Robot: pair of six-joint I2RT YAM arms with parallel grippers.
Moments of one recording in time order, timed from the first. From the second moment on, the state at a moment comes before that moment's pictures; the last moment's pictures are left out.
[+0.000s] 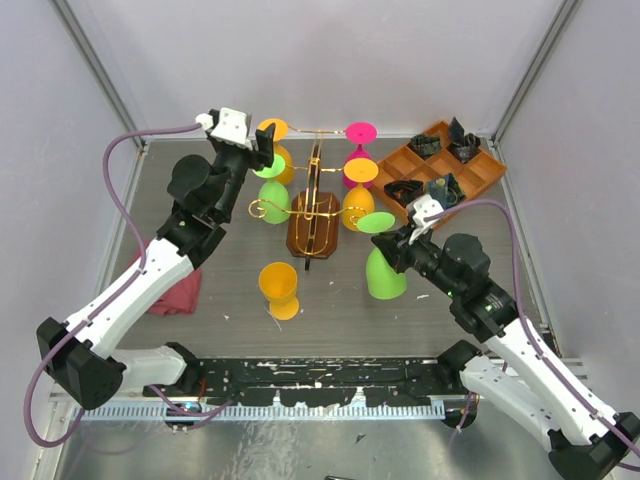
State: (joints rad) left arm -0.62 1.23 1.19 0.34 -0.28 0.18; right arm 0.57 0.65 0.72 -0.20 -0.14 0.08
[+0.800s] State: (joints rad) left arm -0.62 1.23 1.11 0.50 -0.38 0.27; right arm 0.93 0.83 0.50 0.37 0.39 0.06
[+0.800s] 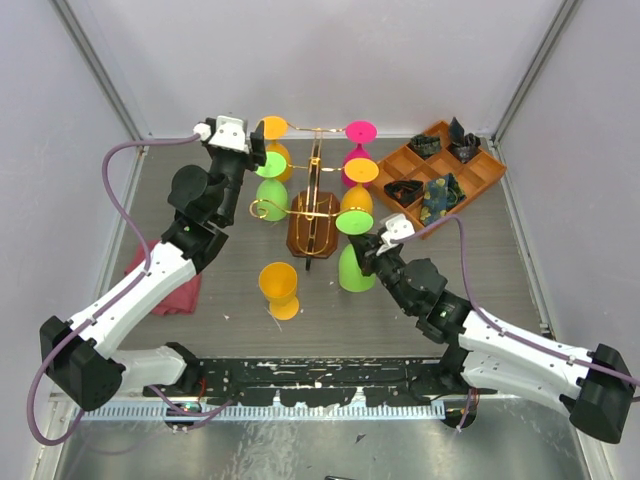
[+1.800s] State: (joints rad) left arm -0.62 1.23 1.09 0.54 -0.40 0.29; right arm 0.94 1.03 0.45 0.73 0.59 -0.06
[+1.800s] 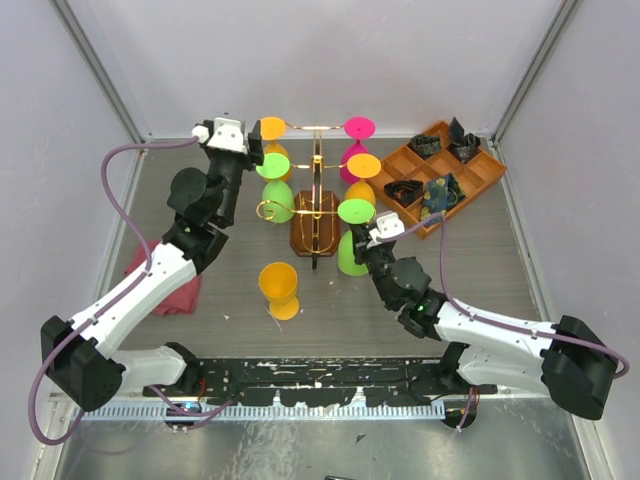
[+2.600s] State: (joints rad) left arm -0.60 1.22 1.07 0.56 -0.40 0.28; right arm 0.89 1.08 0.45 0.81 0.74 -0.04
